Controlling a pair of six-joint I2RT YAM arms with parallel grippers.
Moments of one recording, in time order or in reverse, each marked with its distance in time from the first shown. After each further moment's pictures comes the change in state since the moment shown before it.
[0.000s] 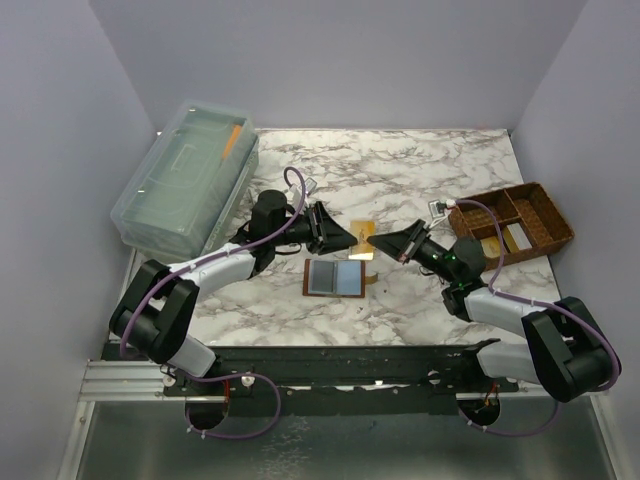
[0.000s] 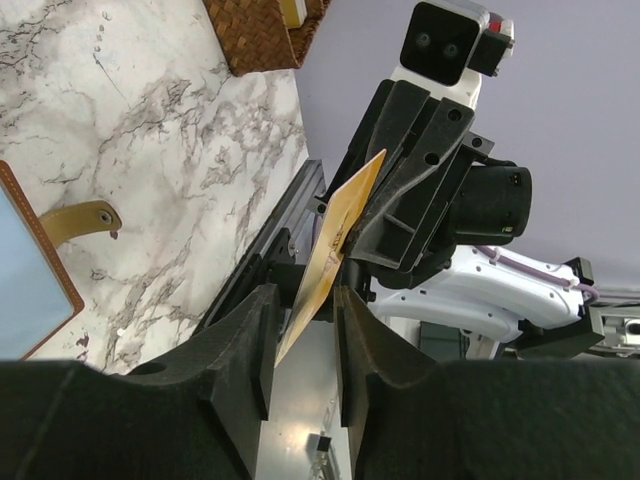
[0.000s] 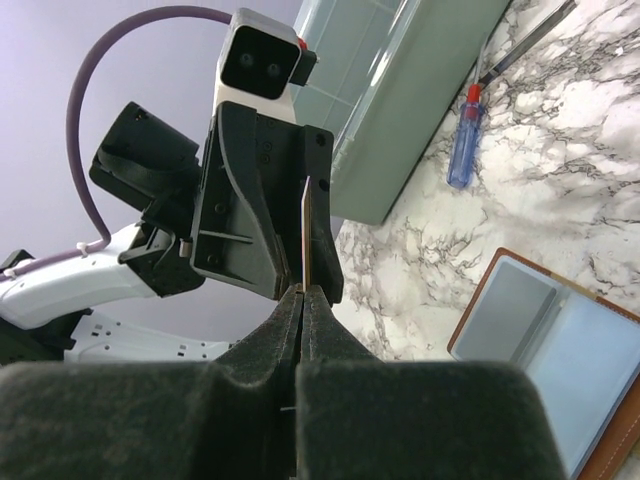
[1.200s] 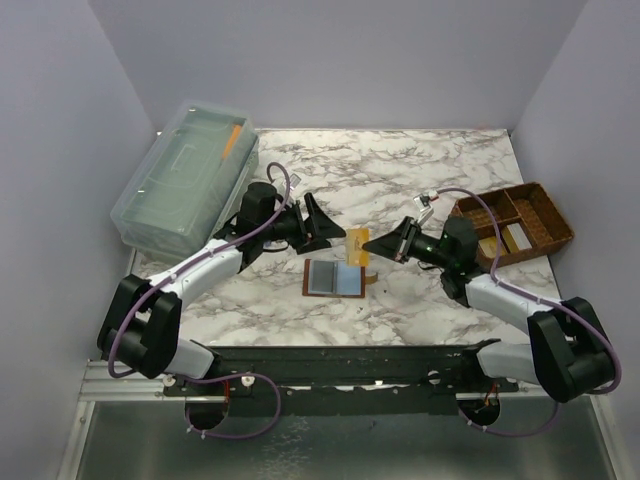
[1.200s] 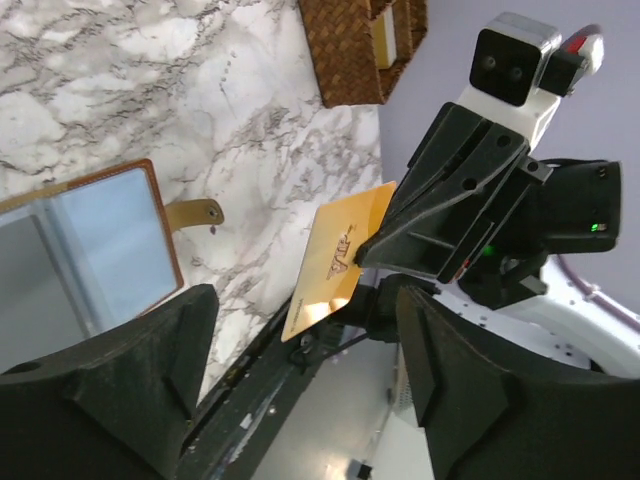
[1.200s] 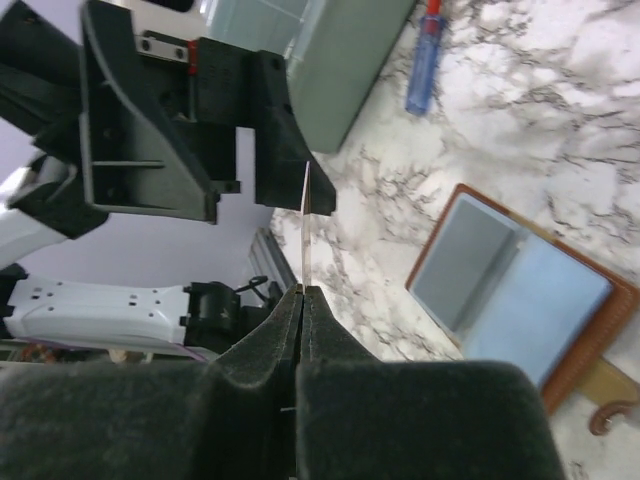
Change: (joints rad) left arm 0.070 -0.093 0.071 -0.377 -0.098 0.223; right arm -0.027 -0.008 0.156 -0.446 -0.165 -0.209
